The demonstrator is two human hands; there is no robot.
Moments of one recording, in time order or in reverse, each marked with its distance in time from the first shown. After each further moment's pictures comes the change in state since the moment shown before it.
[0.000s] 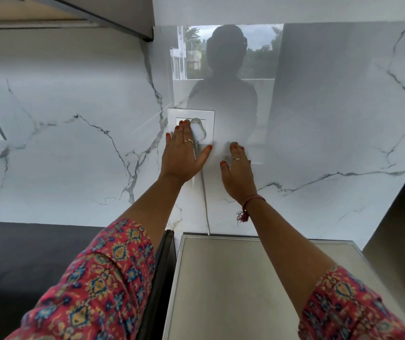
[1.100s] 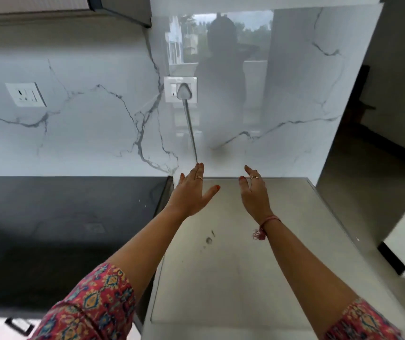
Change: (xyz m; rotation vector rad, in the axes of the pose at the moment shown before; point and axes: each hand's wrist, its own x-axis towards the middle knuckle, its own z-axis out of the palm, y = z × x) left_hand -0.271 0.124 -0.093 -0.129 -0.497 -0.052; right_hand -0.276 -0.014 -0.131 0.272 -0.012 0.265
